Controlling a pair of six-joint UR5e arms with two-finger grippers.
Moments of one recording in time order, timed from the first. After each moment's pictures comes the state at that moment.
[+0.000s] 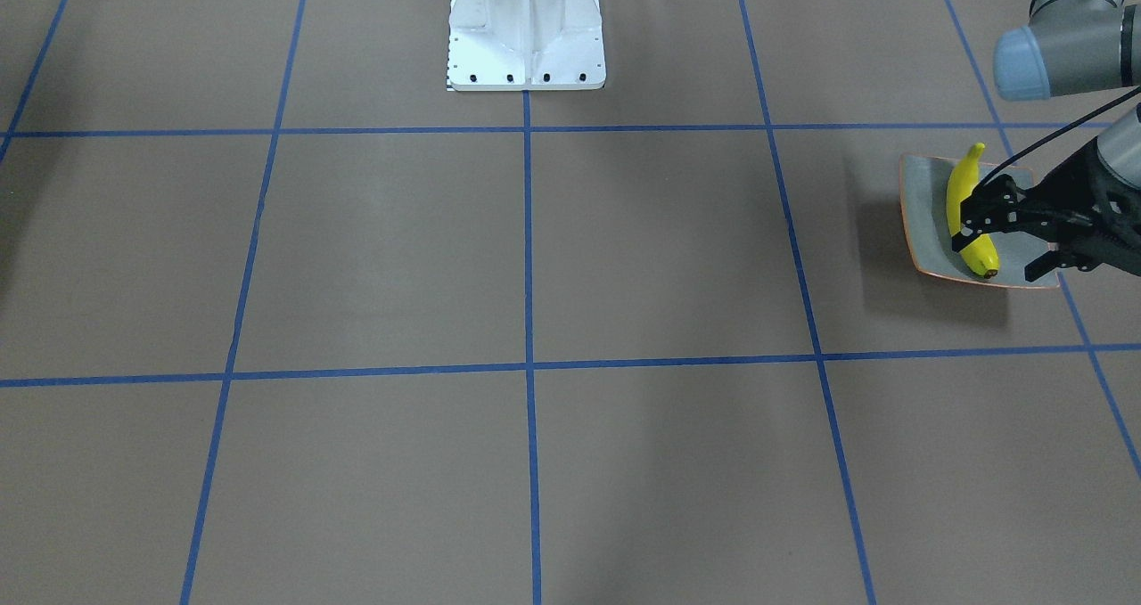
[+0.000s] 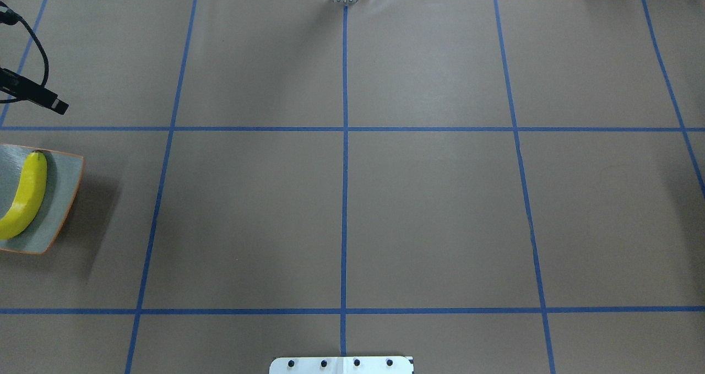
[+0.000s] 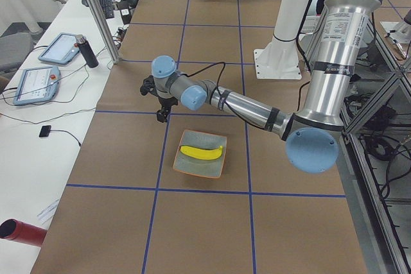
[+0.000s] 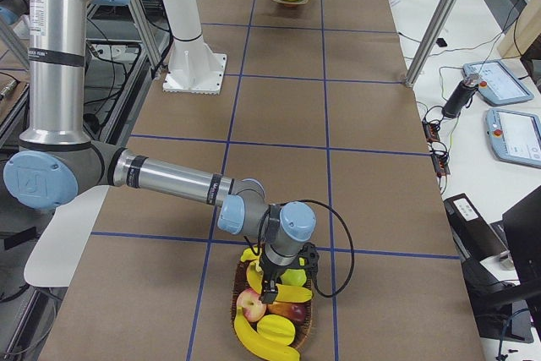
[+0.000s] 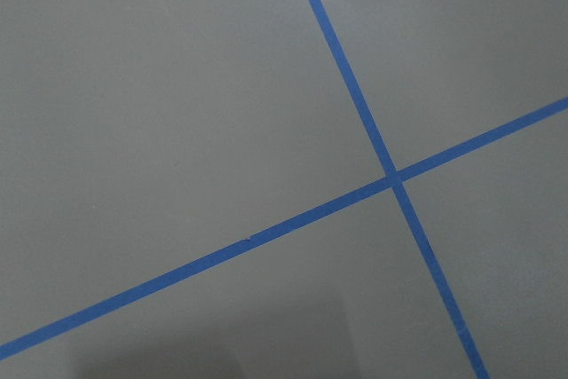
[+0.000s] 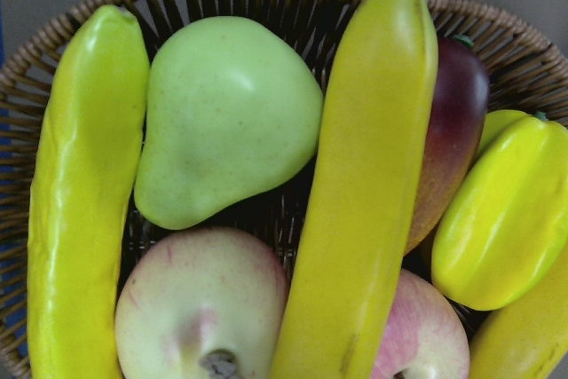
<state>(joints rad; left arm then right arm) -1.20 -1.74 -1.73 -1.82 -2.37 -0.26 1.51 -1.67 1.46 -1.60 2.13 -0.17</state>
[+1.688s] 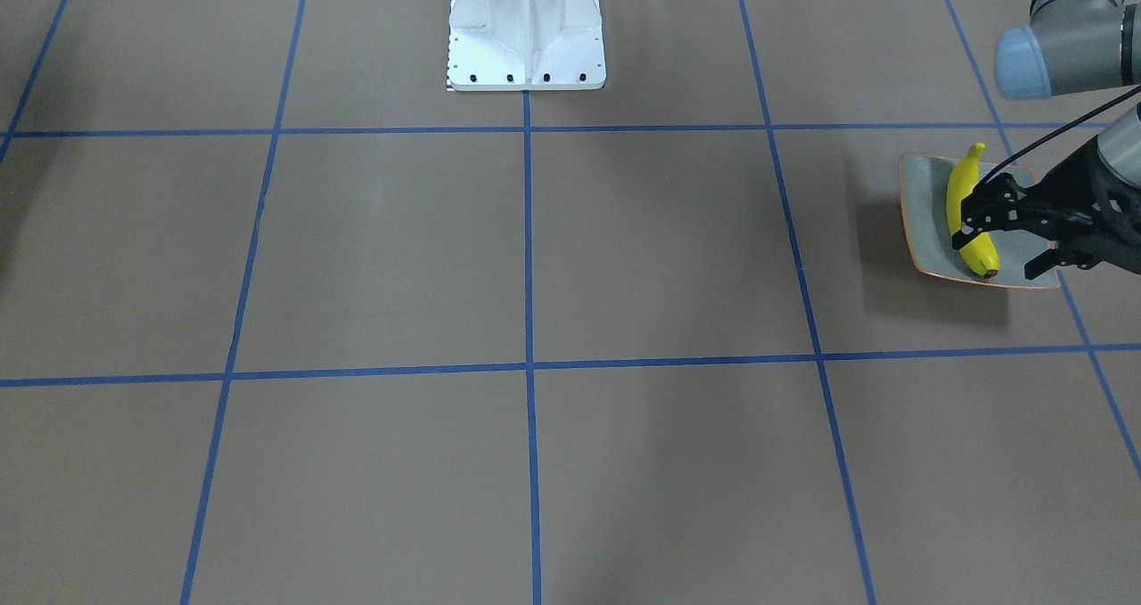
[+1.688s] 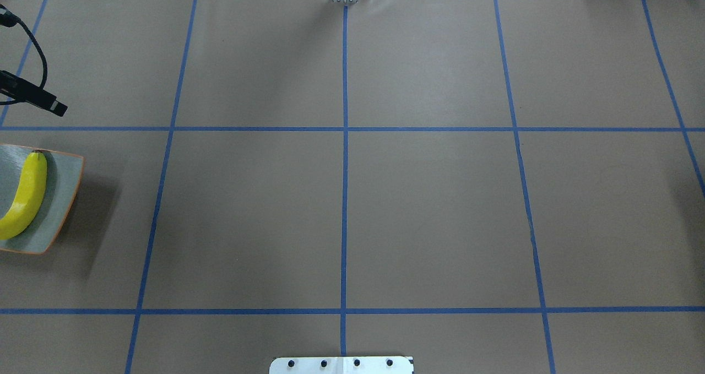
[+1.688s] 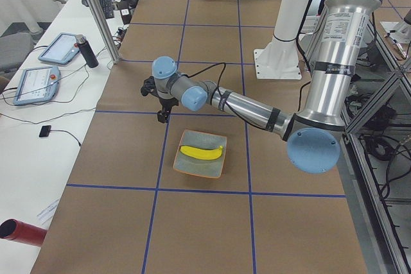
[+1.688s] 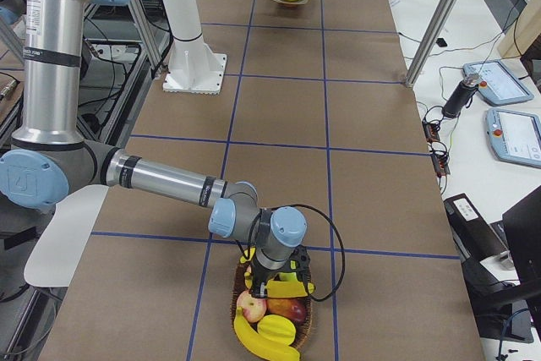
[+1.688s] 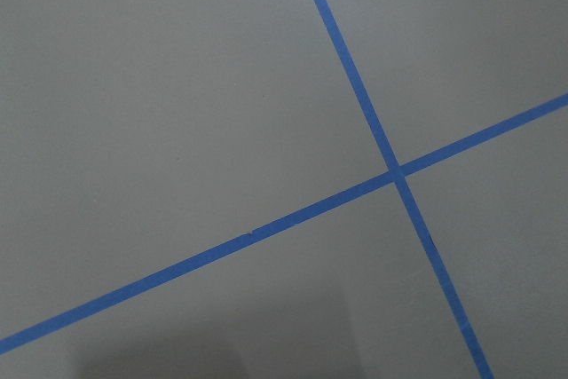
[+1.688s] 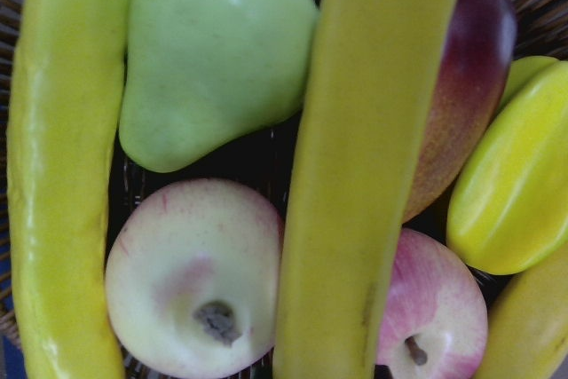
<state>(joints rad) -1.20 -1.73 -1.74 -1.82 -2.37 -0.26 1.52 -1.71 1.47 -1.60 2.15 -0.19</state>
